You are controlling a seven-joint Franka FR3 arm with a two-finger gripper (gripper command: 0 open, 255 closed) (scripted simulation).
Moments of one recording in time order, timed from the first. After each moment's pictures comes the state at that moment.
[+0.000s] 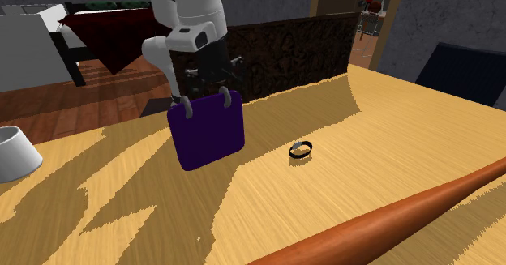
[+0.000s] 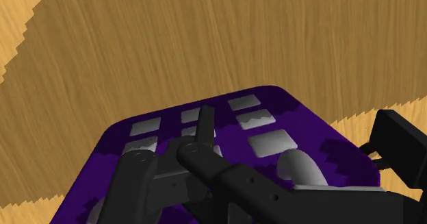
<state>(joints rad) 0.10 -0.20 0.18 -2.20 0.21 1.92 0.03</state>
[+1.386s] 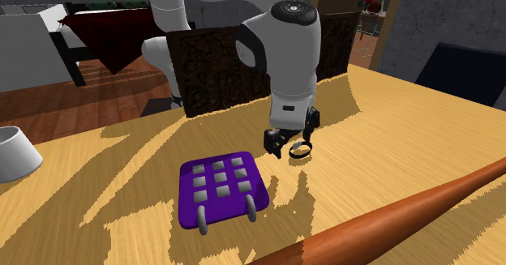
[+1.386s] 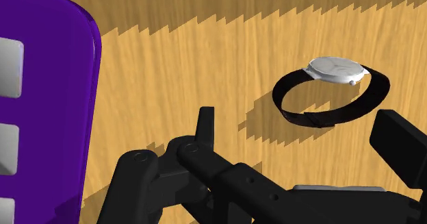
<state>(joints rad) 0.24 0.40 0.28 -1.74 0.14 2.04 0.11</state>
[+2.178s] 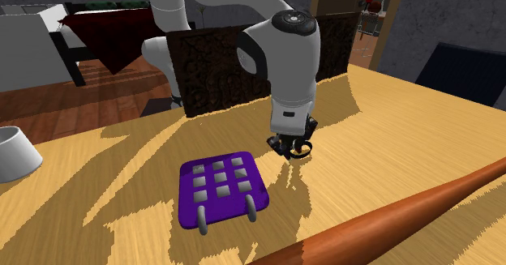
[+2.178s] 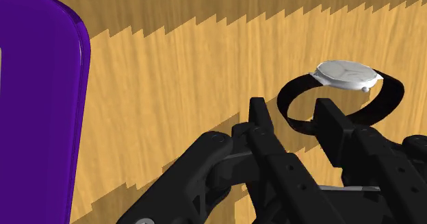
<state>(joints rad) 0.24 0.42 0.28 -1.75 0.14 2.07 0.11</state>
